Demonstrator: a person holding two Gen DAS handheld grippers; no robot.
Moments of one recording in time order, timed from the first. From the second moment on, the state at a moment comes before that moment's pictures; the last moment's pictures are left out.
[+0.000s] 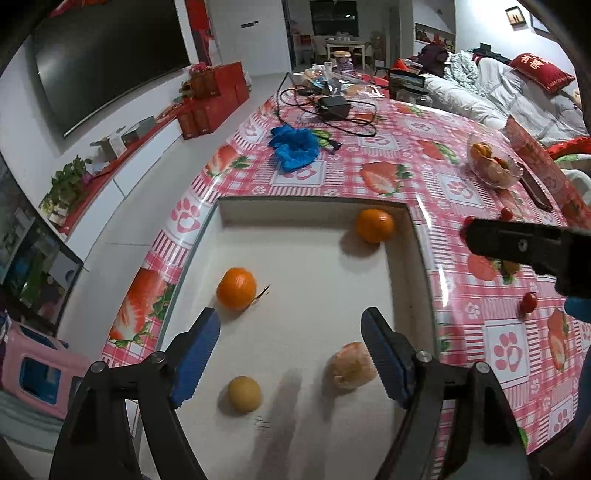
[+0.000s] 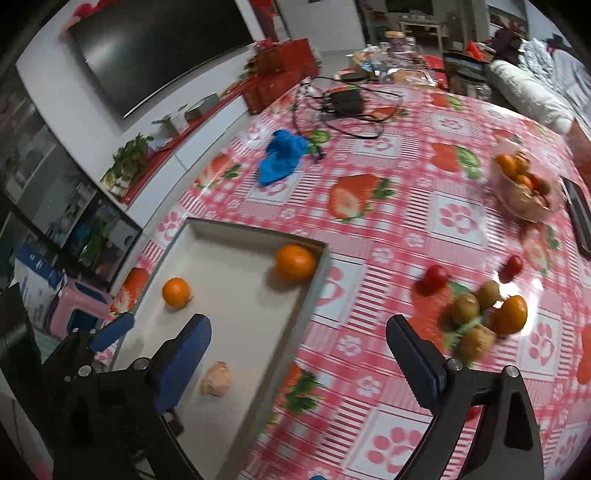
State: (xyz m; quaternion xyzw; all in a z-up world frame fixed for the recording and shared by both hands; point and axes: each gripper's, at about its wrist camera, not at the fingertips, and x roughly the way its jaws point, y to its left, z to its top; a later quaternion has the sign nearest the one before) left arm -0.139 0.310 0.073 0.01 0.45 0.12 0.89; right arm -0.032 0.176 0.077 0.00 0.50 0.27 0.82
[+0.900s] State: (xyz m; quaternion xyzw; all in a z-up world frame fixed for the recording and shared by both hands) left arm -0.084 0.130 0.047 0.05 0.51 -0.04 0.86; right arm -0.075 -0.025 0.002 -0.06 0.51 0.07 0.85
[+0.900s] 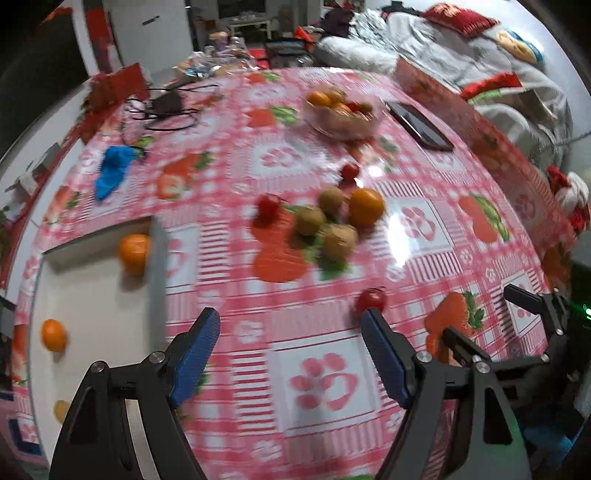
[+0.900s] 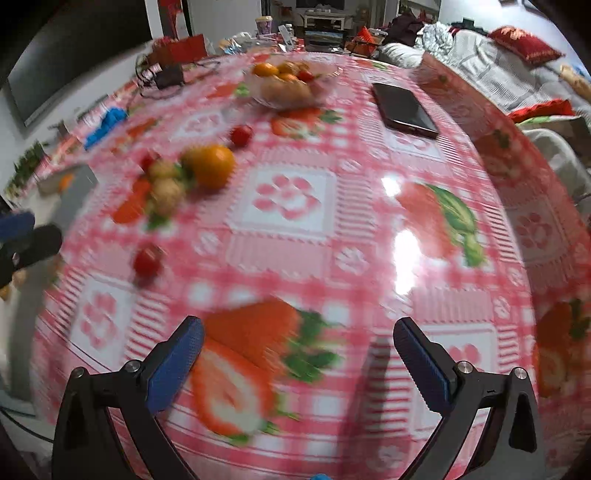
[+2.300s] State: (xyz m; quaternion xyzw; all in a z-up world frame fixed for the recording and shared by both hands) left arm -0.159 0.109 0.013 0.16 0.52 0.08 0.84; right arm -0.102 -0.044 -0.002 -0.04 0.44 0.08 0.89
